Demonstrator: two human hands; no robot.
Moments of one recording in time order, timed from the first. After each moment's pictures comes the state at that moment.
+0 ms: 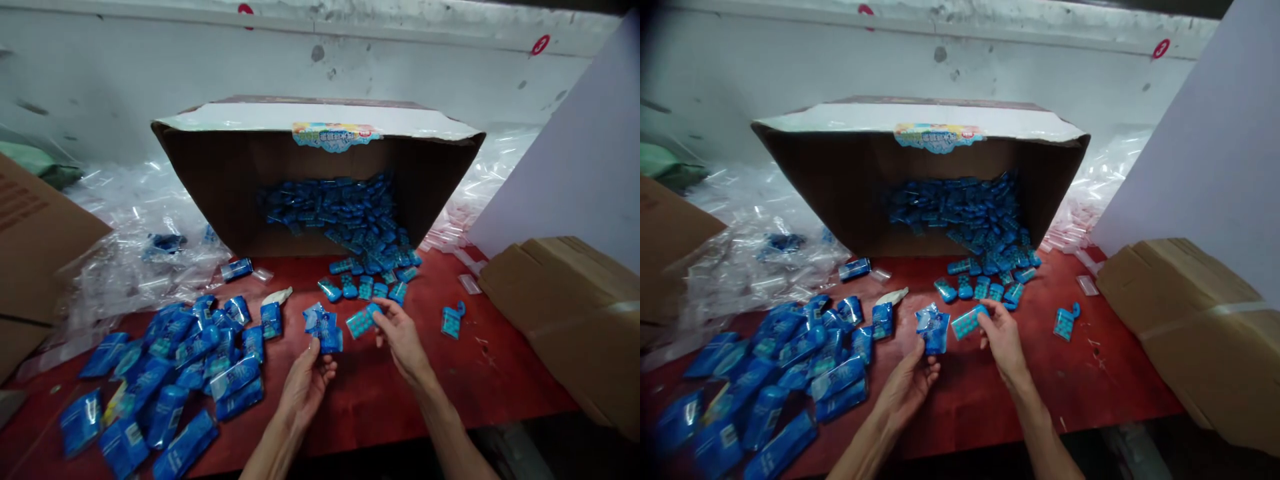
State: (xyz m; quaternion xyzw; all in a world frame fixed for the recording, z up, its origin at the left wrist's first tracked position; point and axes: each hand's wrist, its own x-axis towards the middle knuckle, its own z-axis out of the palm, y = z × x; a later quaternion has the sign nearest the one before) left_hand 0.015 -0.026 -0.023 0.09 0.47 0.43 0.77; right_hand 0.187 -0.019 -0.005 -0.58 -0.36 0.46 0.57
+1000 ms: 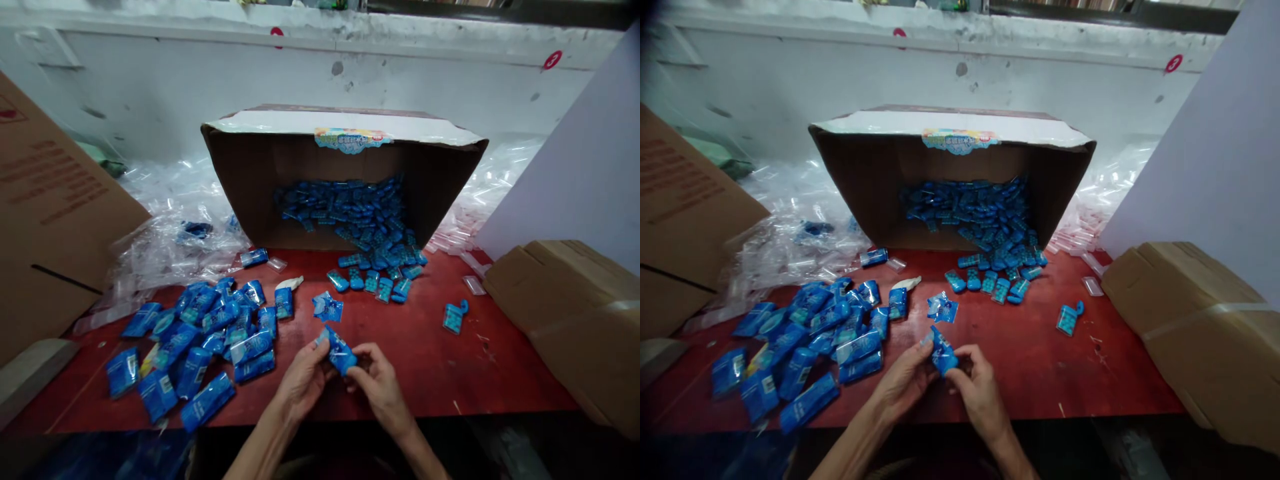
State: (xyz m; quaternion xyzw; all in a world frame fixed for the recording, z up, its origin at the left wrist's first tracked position) left_hand 0.003 -0.059 0.000 0.15 0.40 0.40 0.81; right_hand 0.135 -0.101 -0.022 -0.52 -0.44 0.53 0.51
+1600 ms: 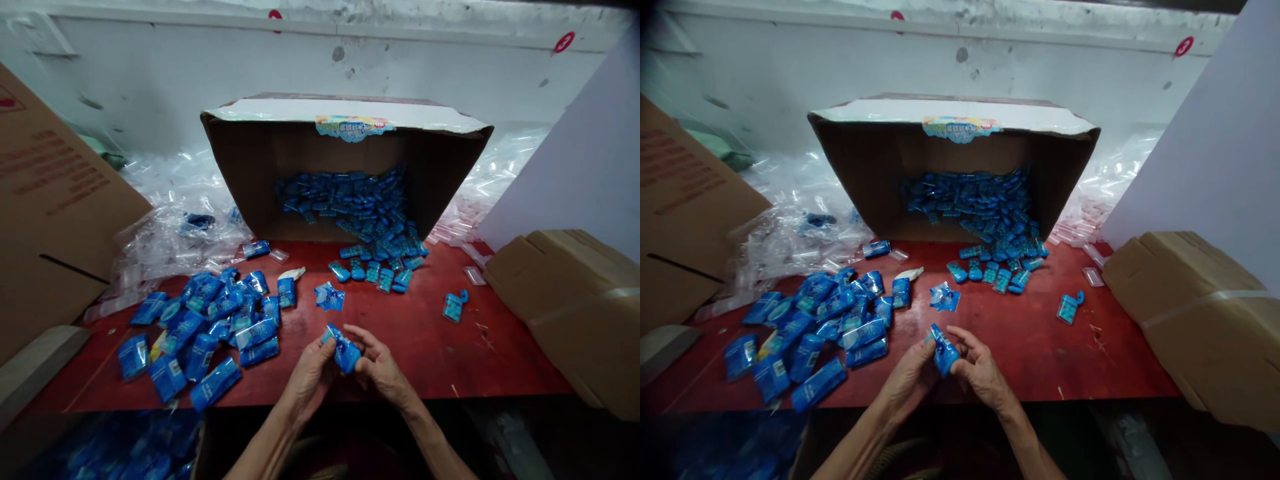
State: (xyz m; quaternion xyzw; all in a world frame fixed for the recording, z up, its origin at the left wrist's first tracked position) left_hand 0.008 -0.077 -0.003 0.21 0.35 0.41 0.81; right_hand 0.144 -0.094 -0.020 -0.36 -0.42 0.69 0.48
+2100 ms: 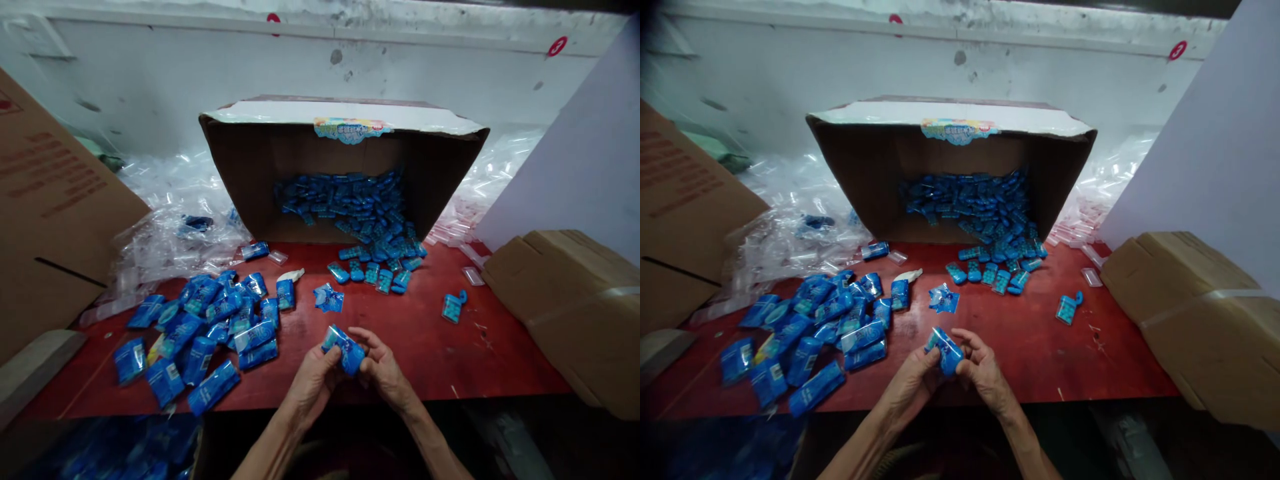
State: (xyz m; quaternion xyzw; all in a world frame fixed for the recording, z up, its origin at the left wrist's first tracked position) left_hand 0.008 -0.081 -0.004 0.24 0.31 0.40 0.83; right_hand 0.147 -0.095 -0.038 -0.35 -0.39 0.67 0.53
